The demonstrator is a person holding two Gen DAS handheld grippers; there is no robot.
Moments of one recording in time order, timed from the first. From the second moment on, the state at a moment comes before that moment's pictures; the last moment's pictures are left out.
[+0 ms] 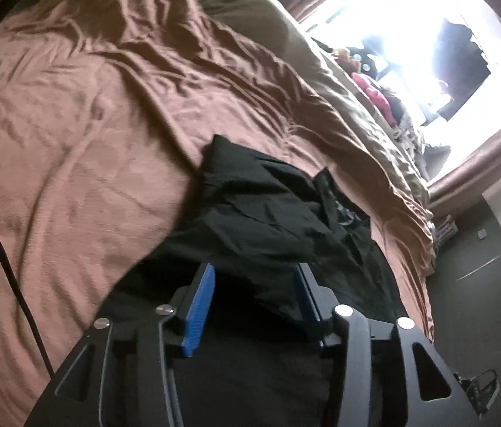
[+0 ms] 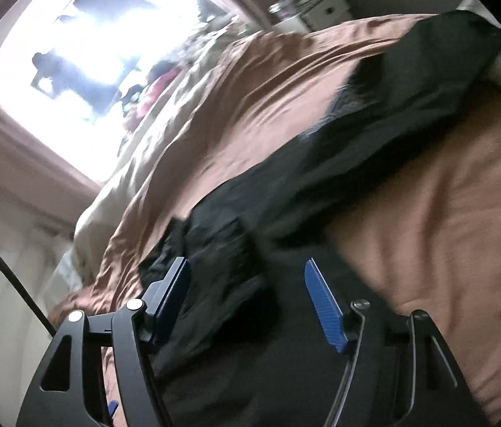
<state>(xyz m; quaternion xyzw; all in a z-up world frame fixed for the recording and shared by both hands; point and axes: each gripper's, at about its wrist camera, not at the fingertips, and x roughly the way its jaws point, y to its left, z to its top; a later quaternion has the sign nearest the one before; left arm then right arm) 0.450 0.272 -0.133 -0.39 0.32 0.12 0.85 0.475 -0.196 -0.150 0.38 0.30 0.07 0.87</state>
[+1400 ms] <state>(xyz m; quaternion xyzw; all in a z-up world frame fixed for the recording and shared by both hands) 0.579 0.035 -0.134 -0.13 0.45 -0.05 0.88 0.481 -0.247 -0.150 0.38 0.16 0.05 0.91</state>
